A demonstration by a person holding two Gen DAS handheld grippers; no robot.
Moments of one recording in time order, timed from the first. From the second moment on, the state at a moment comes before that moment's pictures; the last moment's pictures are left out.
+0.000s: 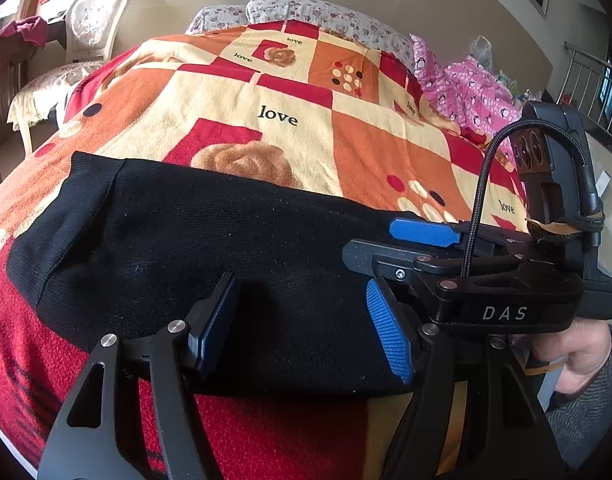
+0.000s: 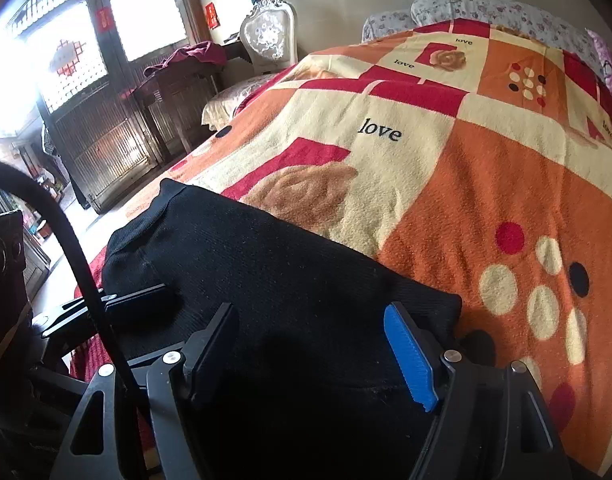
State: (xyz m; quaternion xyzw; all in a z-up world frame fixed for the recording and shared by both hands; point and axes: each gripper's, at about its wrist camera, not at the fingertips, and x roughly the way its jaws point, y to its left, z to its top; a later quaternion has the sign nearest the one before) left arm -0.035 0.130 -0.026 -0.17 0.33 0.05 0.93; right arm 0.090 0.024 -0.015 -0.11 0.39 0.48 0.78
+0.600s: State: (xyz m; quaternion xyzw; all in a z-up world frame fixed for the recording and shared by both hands) left arm -0.048 0.145 -0.027 -0.24 0.30 0.02 0.92; right arm 0.074 -0.263 0.111 0.15 0.31 0.31 0.89
